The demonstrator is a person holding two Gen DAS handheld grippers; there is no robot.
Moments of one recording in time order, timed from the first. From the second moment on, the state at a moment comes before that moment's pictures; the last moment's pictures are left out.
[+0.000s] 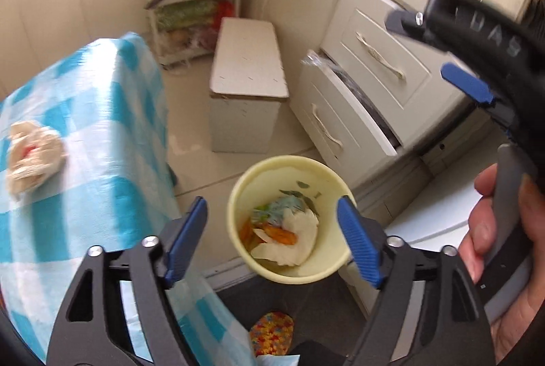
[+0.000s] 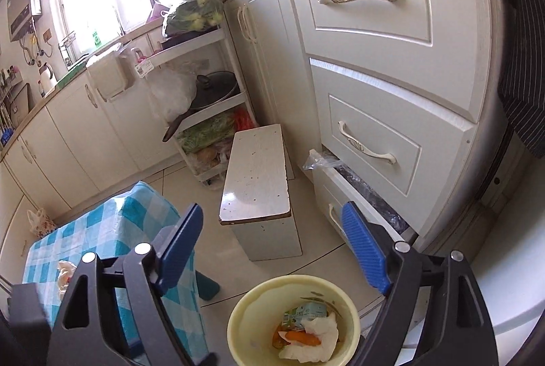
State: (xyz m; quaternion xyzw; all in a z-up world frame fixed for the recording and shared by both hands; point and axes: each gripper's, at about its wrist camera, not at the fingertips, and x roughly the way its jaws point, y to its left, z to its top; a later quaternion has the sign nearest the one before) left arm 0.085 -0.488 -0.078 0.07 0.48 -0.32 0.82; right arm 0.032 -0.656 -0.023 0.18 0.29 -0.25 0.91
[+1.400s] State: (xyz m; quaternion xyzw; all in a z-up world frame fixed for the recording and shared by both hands) left arm 0.050 -0.237 0.009 0.02 0.38 -0.21 0.90; right arm 0.022 -0.460 0.020 0.00 0.26 -0.18 0.95
